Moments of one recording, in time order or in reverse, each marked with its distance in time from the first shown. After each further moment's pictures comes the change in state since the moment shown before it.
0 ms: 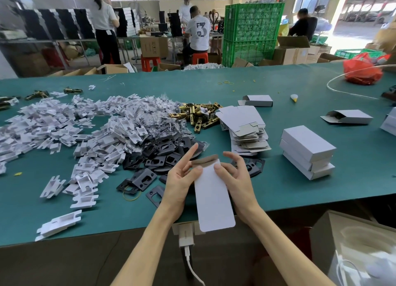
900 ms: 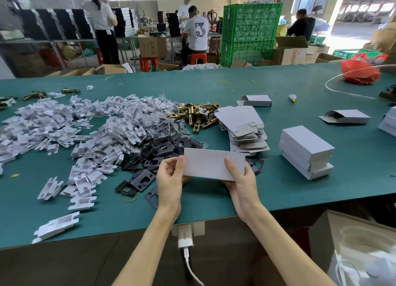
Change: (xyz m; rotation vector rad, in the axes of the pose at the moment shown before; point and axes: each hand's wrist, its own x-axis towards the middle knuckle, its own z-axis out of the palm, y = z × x) left_hand 0.008 -0.010 -0.002 0.017 0.461 0.070; right_hand 0.007 0.000 -0.003 0.353 0.176 0.079
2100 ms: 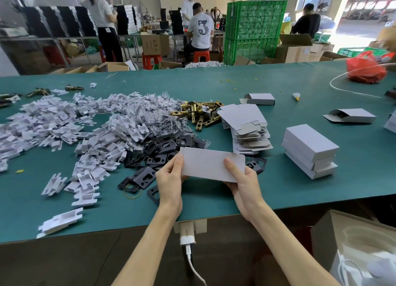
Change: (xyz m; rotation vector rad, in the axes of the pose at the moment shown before) left_hand 0.002 0.000 -0.001 -0.049 0.055 -0.054; right_hand -0.002 0.000 -0.001 -0.015 -0.077 0.050
